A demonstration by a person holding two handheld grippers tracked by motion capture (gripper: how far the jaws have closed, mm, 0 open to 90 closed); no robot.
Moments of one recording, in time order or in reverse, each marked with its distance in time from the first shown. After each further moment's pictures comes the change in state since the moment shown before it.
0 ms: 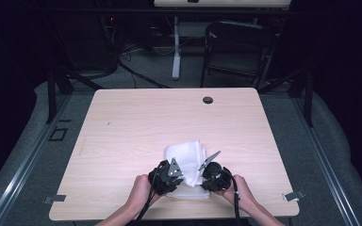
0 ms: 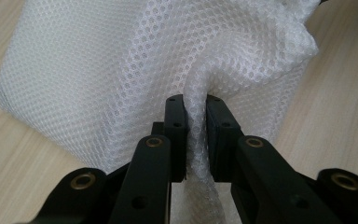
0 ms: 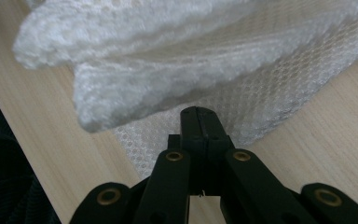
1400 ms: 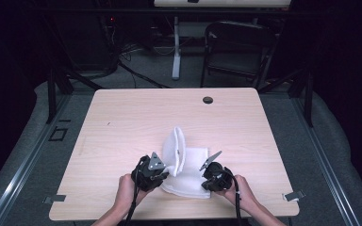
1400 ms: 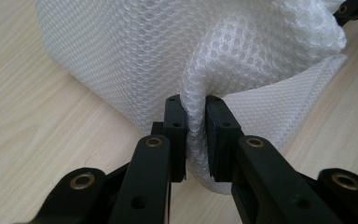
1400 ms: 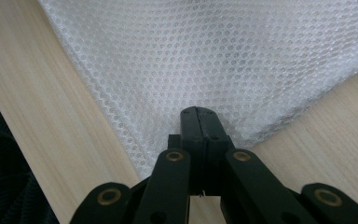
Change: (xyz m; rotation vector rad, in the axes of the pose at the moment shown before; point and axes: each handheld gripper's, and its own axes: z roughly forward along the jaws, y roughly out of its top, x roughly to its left) left arm 0.022 -0.024 -0.030 -0.059 0.069 -0.160; right arm -0.002 -0.002 -0.002 0.006 -0.007 -0.012
